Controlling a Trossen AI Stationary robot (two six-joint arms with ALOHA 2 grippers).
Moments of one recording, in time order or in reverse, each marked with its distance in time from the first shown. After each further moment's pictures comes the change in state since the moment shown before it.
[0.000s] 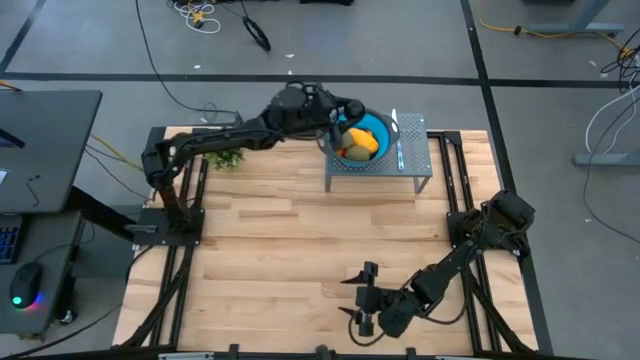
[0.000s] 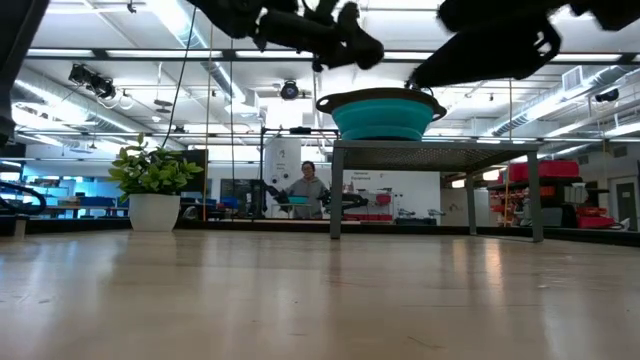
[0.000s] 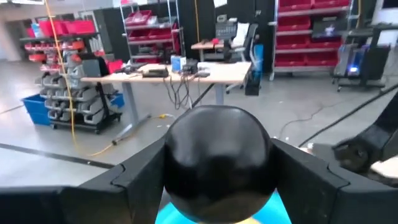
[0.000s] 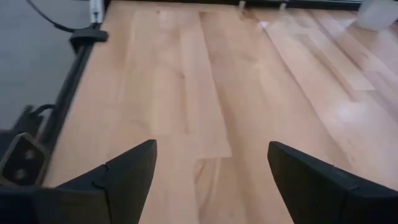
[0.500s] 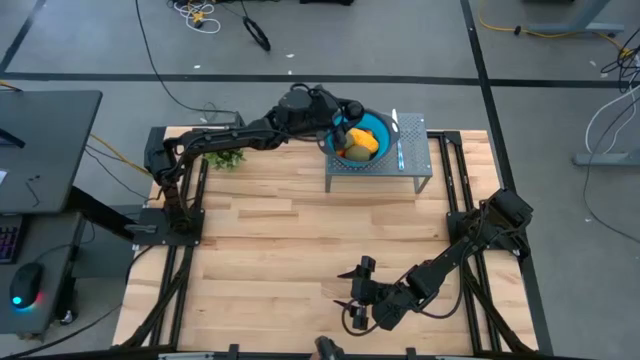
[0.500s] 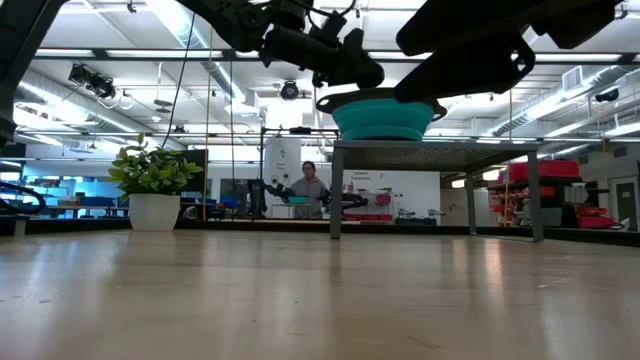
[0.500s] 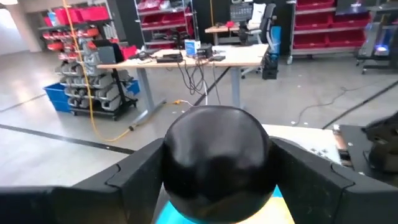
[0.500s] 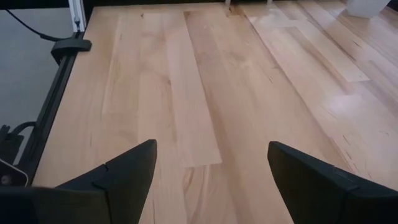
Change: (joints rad) left arm 0.015 0.058 0.000 -0.003 -0.059 0.042; right arm -0.044 0.000 -0.001 0.004 -0.019 0.045
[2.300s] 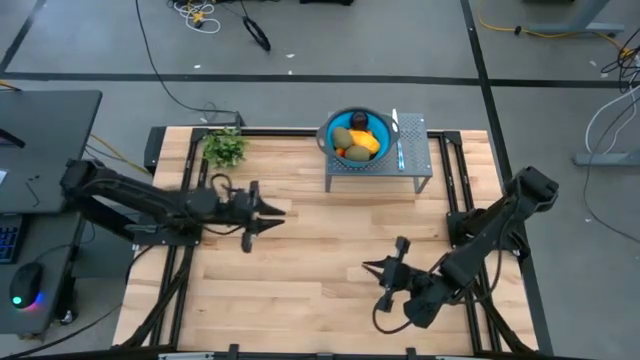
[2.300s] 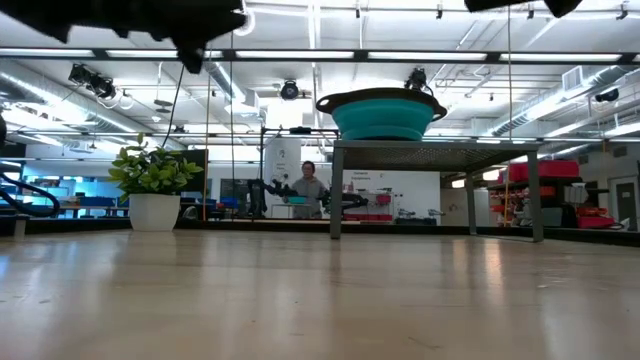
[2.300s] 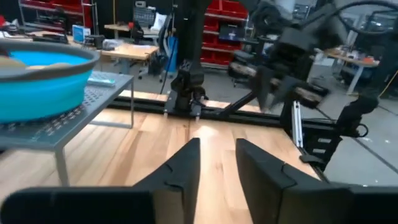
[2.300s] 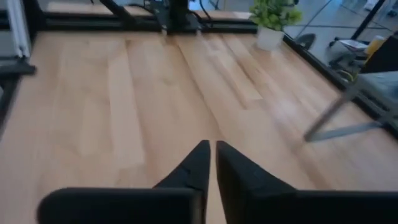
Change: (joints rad) left arm -0.638 -0.910 -1.044 0.176 -0.219 -0.284; right arm 0.089 -0.284 0.000 -0.454 0.263 0.133
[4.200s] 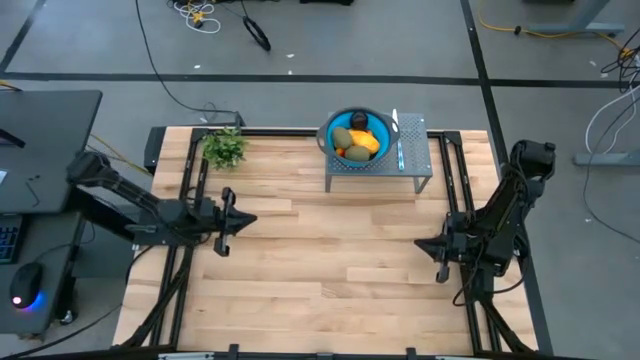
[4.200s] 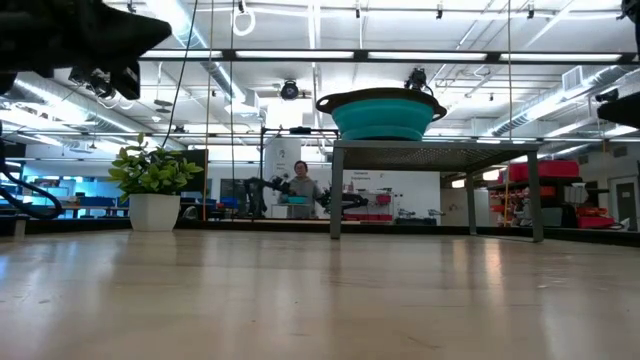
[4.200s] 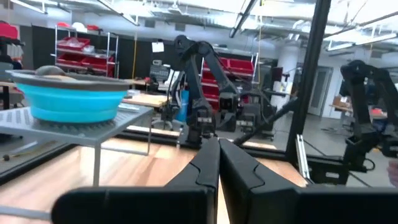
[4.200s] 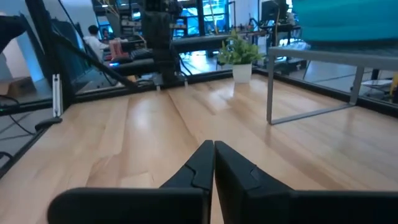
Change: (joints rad) left arm -0.257 -0.299 -0.415 0.389 -0.327 0.109; right arm 0.521 -0.382 -0.795 -0.094 0.547 0.877
